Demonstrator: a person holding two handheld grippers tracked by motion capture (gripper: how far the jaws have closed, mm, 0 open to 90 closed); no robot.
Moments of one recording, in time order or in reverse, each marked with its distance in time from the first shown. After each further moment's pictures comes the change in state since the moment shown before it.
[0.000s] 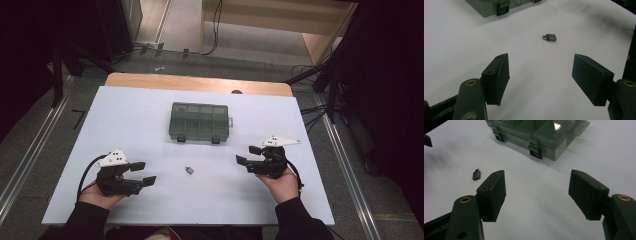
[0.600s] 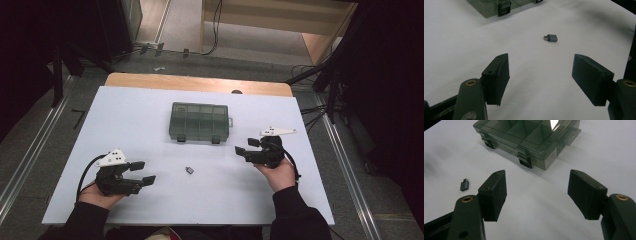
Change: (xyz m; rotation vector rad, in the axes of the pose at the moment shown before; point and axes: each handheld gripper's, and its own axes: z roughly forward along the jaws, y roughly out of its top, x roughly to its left) left arm 0.000 0.000 -0.001 -0.002 0.006 -0.001; right arm -0.013 0.020 0.016 0.021 -0.022 0.010
